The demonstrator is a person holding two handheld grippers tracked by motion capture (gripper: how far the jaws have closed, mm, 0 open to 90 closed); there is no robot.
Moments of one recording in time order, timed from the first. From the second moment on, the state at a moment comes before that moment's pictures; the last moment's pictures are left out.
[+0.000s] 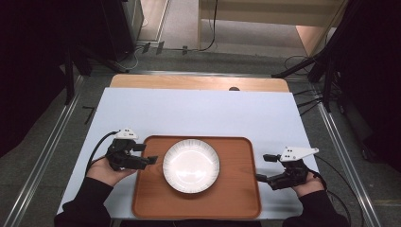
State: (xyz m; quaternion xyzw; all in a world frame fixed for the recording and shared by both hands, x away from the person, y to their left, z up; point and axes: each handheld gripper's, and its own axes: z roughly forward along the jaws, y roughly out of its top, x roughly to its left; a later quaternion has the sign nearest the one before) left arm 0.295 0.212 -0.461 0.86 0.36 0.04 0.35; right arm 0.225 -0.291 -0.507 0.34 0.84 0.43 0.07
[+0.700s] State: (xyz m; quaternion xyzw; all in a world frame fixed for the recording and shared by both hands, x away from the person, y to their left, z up) left arm 0.288 0.253 -0.468 0.86 0.37 0.06 0.35; right arm 0.224 -0.291 -0.507 0.34 0.84 0.42 0.07
